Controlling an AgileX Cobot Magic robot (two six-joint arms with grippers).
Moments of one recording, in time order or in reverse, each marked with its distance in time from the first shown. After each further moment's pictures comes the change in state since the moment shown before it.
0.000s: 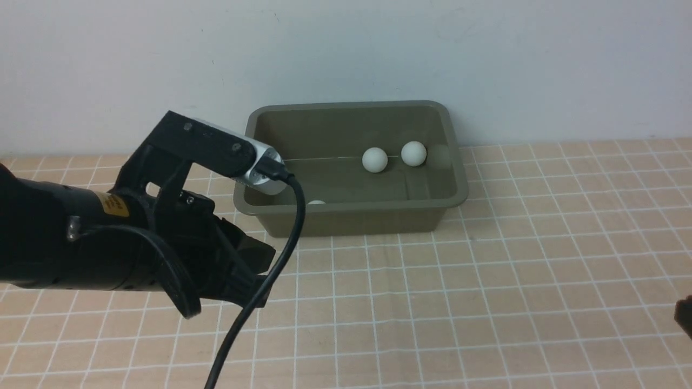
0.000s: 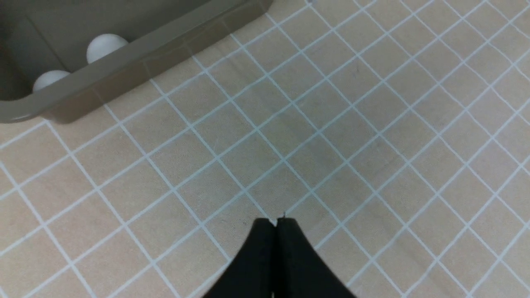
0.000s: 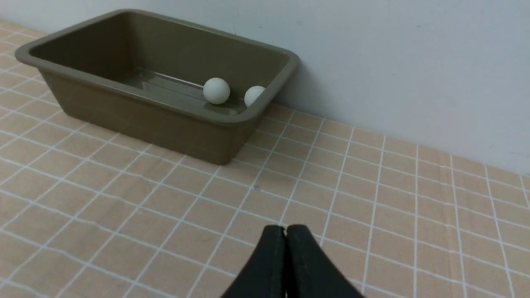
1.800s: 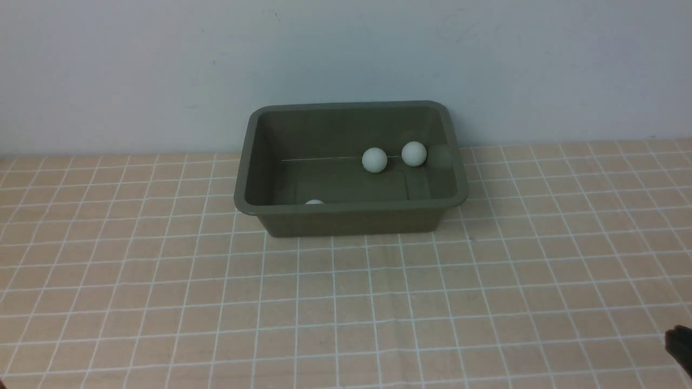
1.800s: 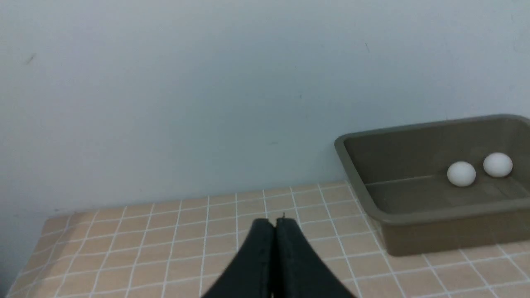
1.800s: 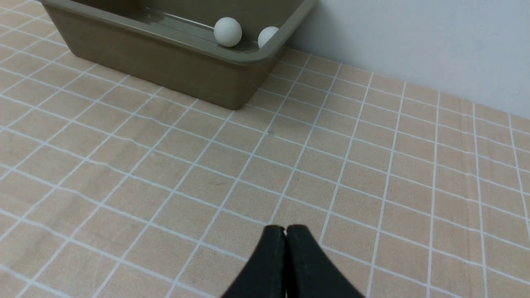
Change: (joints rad) right arm 0.000 -0.001 0.007 -0.002 0.105 0.000; left arm 0.653 -0.990 0.513 -0.131 -0.204 0.230
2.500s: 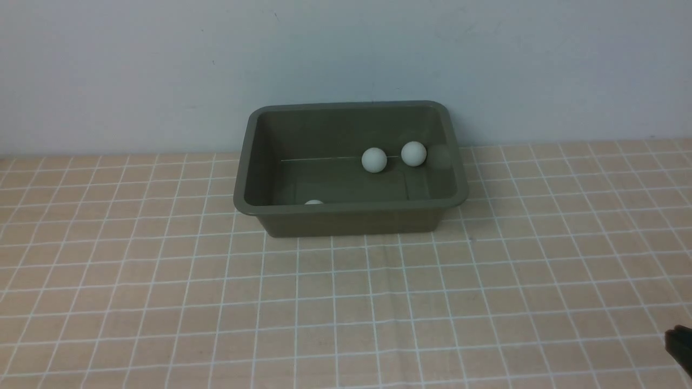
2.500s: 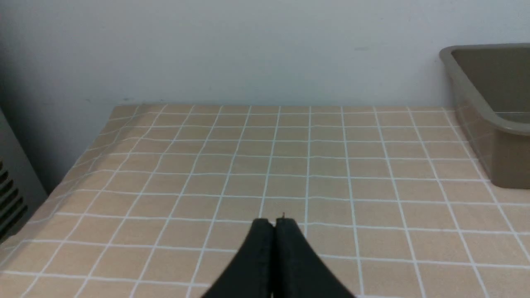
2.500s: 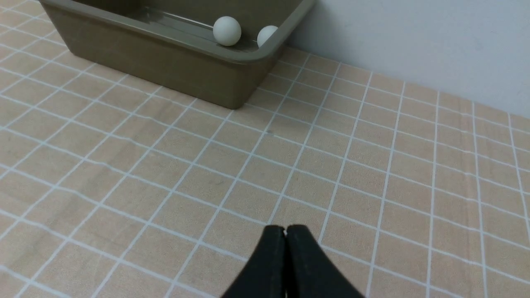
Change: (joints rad) right arm 0.000 0.000 0.000 0.000 0.001 -0.001; left arm 0.006 -0.170 0.351 0.454 -0.183 -0.477
